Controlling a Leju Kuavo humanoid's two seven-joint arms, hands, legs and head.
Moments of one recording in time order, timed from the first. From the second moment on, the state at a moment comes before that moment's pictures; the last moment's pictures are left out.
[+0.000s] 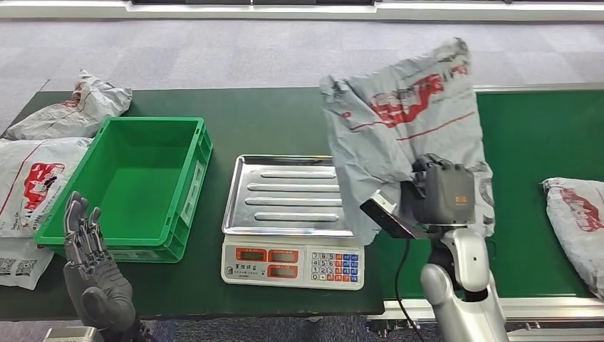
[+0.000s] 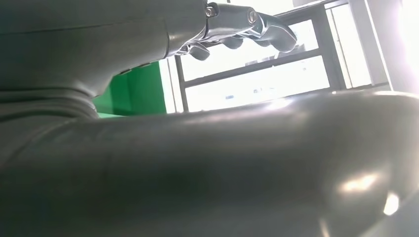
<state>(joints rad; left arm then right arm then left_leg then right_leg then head) 0.28 -0.21 -0.15 -1.89 -0.28 0.34 -0.56 -0.22 0.00 0.09 -1.52 1.20 -0.26 -0.11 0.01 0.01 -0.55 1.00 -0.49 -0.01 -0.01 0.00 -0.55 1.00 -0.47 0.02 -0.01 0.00</state>
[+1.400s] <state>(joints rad) 0.27 -0.23 -0.16 -1.90 -0.33 0.41 -0.53 -0.56 0.19 0.59 -0.91 1.07 -0.22 0.04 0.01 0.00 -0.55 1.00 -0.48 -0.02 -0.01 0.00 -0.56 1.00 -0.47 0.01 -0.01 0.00</state>
